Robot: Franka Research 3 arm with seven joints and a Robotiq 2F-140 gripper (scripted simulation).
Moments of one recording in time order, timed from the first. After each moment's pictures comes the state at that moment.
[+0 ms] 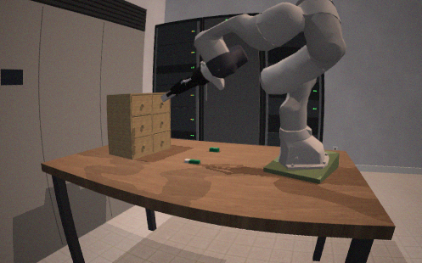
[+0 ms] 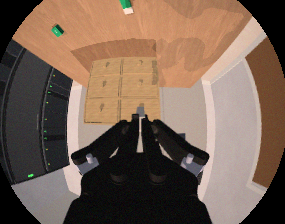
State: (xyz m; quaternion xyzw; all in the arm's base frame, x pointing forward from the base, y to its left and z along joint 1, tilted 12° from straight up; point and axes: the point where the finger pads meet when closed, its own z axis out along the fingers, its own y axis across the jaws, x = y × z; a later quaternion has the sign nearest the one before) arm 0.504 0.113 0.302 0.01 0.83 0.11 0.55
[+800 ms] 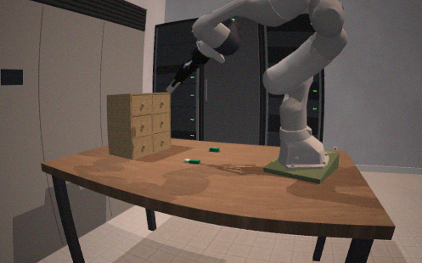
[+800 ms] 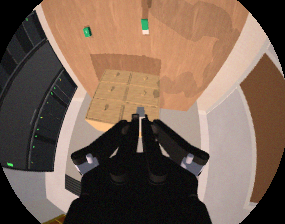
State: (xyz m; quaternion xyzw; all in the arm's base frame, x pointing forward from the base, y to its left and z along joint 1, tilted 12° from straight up) arm 0.481 0.095 0.340 -0.06 0.90 0.07 0.43
